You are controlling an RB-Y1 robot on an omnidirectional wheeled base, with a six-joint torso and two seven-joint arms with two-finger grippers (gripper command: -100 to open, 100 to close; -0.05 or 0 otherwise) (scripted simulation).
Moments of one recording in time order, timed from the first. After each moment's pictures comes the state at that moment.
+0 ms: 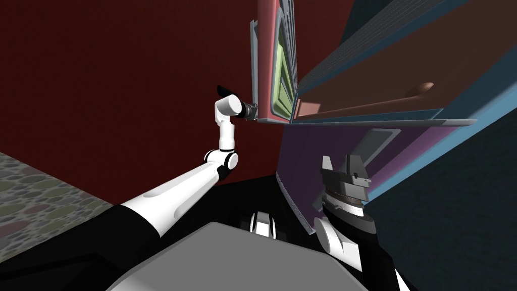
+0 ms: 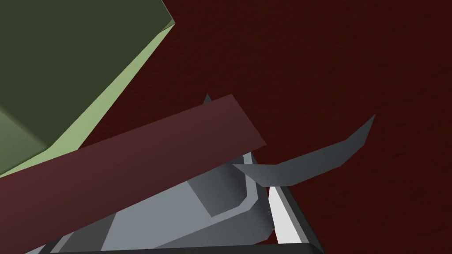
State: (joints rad) left arm -1.43 0.29 0.24 -1.49 0.37 1.28 -0.51; right arm 0.46 0.02 -0.04 -2.37 0.00 -0.61 0.10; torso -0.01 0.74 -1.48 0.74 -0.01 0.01
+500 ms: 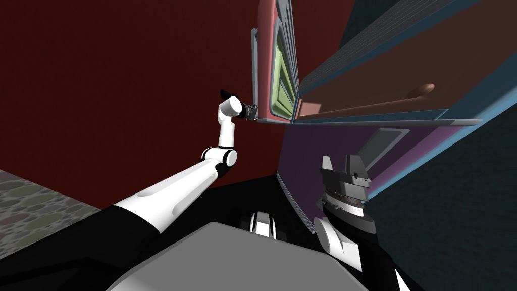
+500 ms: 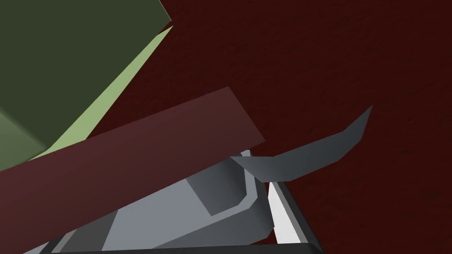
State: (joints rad) left arm -1.47 0.33 0.26 -1.32 0.45 1.18 -0.59; right arm 0.46 0.02 -0.04 -2.37 0.00 -0.61 0.10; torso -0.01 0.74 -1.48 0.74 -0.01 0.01
